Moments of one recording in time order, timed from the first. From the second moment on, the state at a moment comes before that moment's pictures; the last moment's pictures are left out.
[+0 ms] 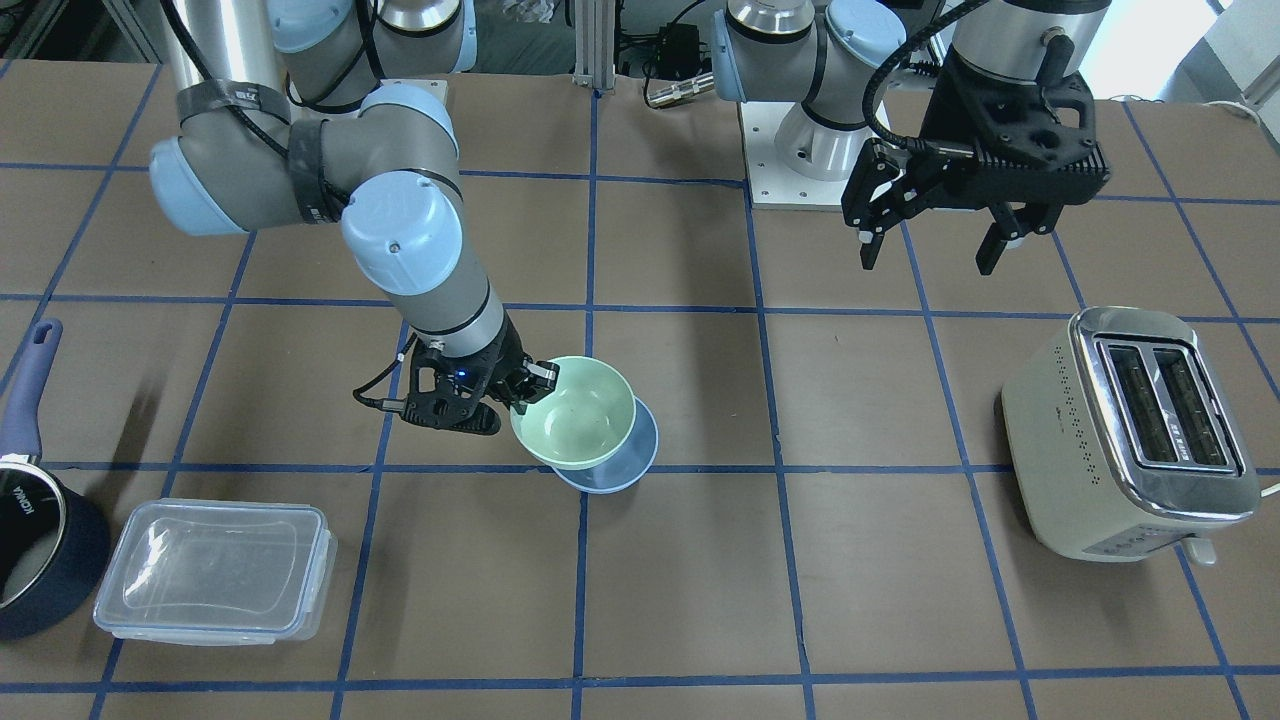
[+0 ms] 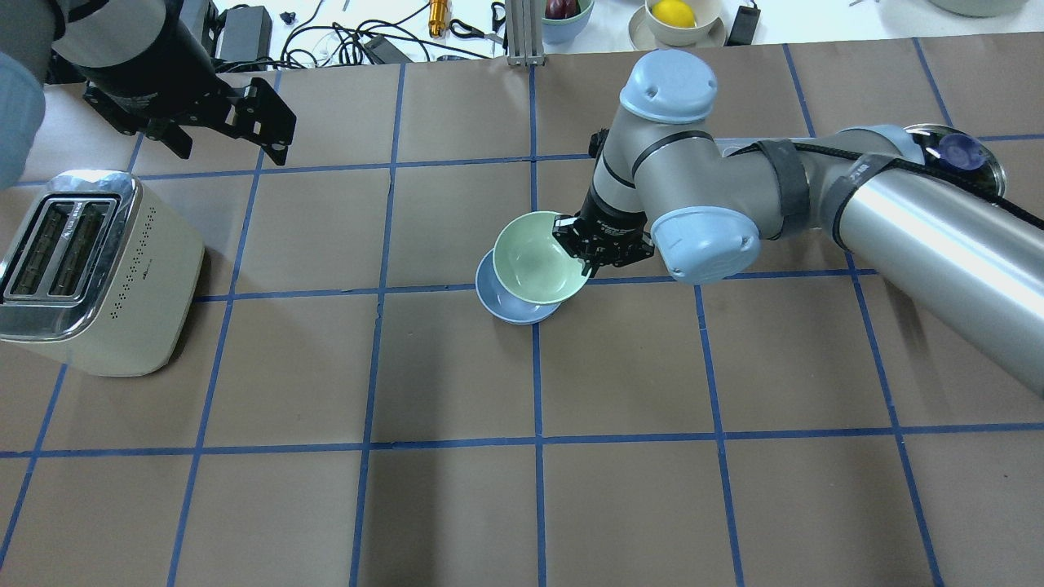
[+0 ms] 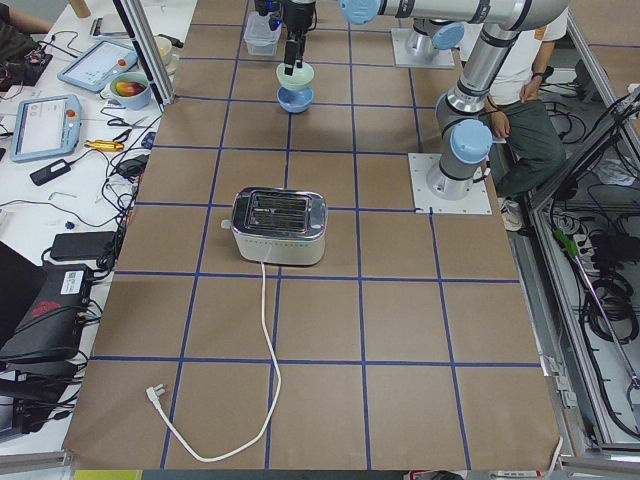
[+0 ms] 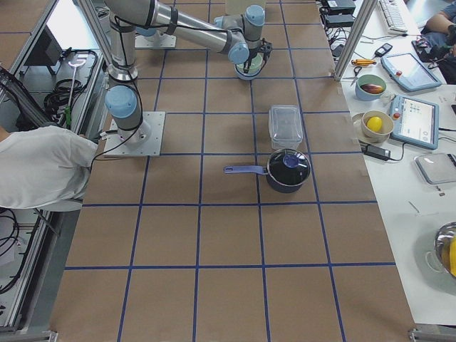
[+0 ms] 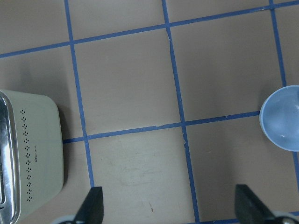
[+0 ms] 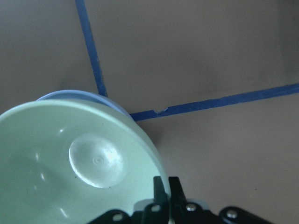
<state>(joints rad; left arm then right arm) -1.54 -1.54 -1.54 -1.46 1.60 0.09 1.80 -1.25 1.78 -2.10 -1.40 0.42</state>
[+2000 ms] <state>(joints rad) -1.55 -1.53 -1.56 -1.46 1.57 0.05 1.66 -1.41 1.35 -1.44 -1.53 0.03</state>
